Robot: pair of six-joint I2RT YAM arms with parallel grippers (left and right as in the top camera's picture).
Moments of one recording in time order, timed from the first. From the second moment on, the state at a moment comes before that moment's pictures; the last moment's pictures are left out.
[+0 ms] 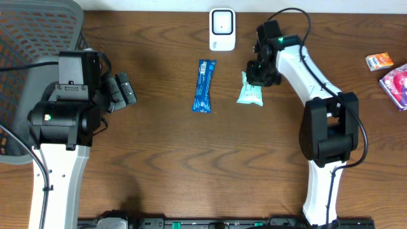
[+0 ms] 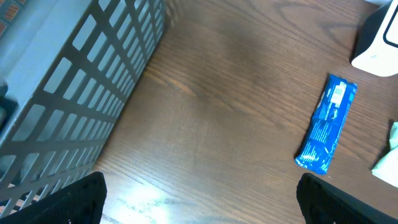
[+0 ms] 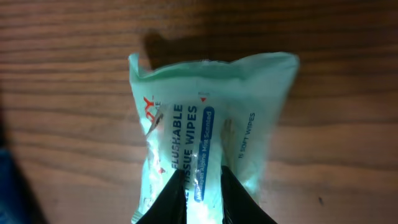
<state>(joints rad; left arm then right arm) -0.05 1.24 1.43 -1.14 -0.14 -0.37 0.24 2.22 1.78 -0.95 -0.09 0.31</state>
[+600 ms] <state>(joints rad) -0.05 1.24 1.43 -1.14 -0.14 -0.37 0.23 2.22 1.93 -1.17 -0.02 0.33</state>
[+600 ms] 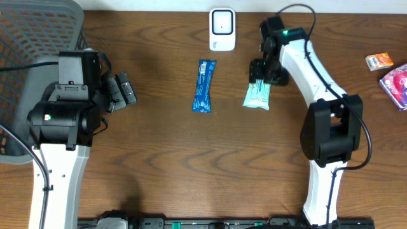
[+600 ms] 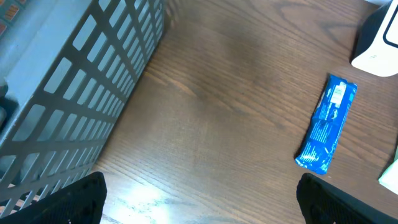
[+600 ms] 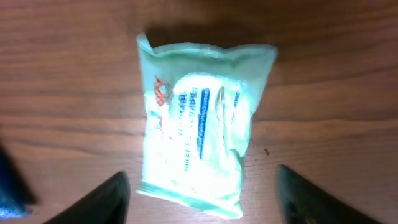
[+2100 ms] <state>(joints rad) -0.05 1.24 1.43 -1.14 -0.14 -0.37 0.13 2.19 1.61 -0.82 -0.21 0.34</state>
